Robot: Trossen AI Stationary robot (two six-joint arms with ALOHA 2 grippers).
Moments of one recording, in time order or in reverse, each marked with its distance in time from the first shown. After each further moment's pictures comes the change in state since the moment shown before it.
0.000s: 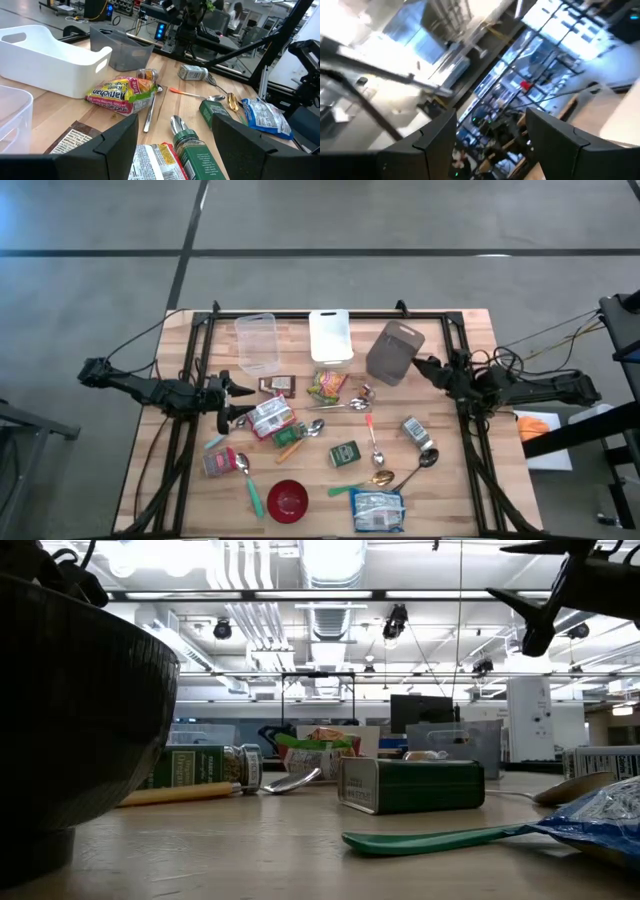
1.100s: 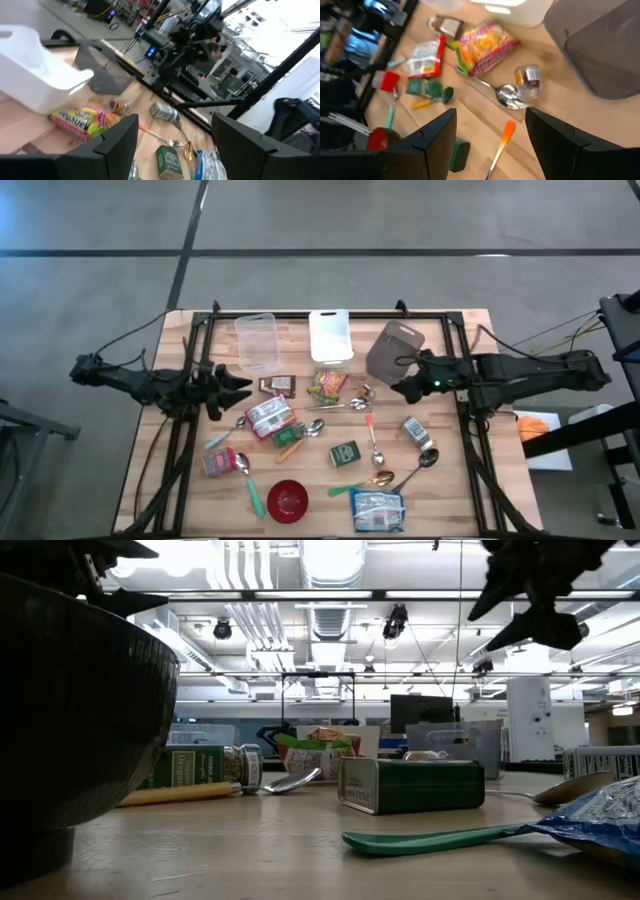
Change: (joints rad) left arm 0.026 0.159 0.242 0.035 -0.001 -0.297; right arm 0.003 0.576 0.729 -1.310 -0.144 0.261
